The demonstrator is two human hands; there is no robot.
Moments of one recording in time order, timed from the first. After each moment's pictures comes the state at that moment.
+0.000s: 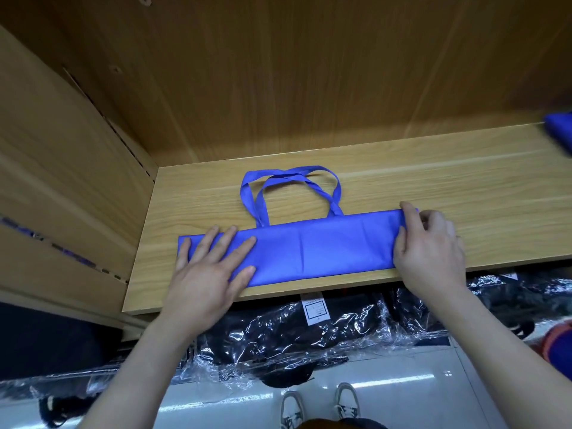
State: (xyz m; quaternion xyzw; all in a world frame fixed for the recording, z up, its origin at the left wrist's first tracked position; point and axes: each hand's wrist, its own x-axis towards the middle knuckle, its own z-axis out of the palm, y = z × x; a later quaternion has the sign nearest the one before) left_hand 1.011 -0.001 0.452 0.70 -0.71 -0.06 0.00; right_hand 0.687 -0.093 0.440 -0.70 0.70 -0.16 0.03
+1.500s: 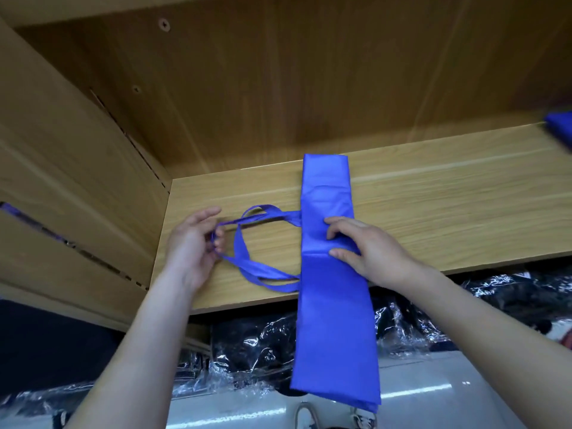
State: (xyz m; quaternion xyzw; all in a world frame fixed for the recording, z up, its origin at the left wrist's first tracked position) left_hand 1.031 -0.052 0.482 0.64 -0.20 -0.48 0.57; right_hand 0.747 -0.107 0.442 -0.85 0.42 -0.19 0.28
